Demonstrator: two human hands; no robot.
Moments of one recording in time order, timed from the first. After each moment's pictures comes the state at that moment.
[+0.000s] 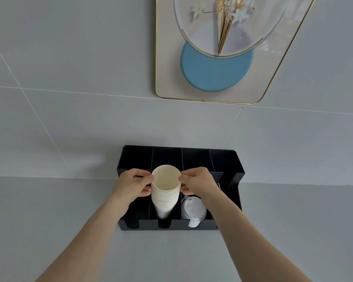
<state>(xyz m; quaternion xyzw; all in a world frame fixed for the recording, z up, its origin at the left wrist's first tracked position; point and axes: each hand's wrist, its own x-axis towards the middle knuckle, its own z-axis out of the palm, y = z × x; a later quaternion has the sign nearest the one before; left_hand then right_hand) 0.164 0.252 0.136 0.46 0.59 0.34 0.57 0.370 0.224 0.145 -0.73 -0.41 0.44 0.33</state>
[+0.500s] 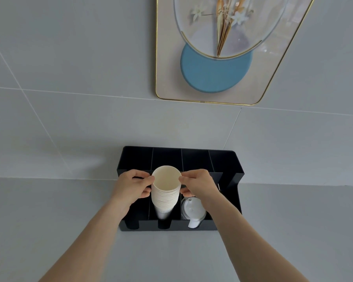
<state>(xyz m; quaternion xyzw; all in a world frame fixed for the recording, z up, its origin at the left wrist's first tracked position) 0.163 0.251 0.132 0.45 0.60 0.35 0.56 0.369 0.220 0.142 -0.73 -0.40 0.44 0.34</state>
